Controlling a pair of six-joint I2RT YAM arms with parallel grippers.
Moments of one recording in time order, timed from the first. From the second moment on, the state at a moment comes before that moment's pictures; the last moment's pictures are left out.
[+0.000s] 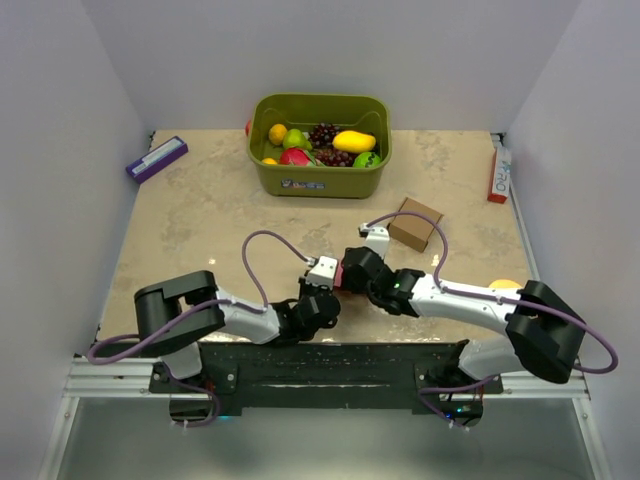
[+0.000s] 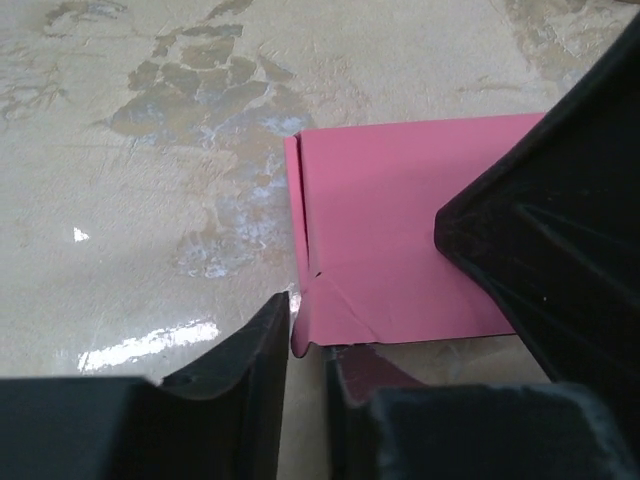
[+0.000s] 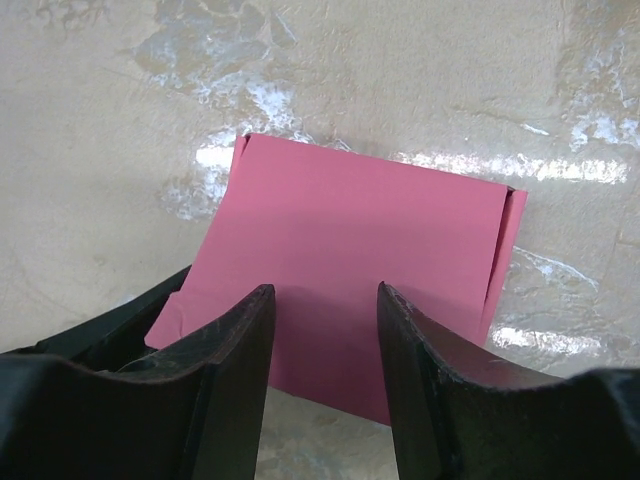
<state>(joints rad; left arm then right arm) -1.23 1.69 0.58 0.49 -0.84 -0.51 0.97 1.36 0.71 -0.18 0.50 0.82</state>
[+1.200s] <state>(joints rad) -1.03 1.11 0.50 0.15 -0.34 -0.57 0.87 1.15 0.73 -0.31 0.43 0.78</state>
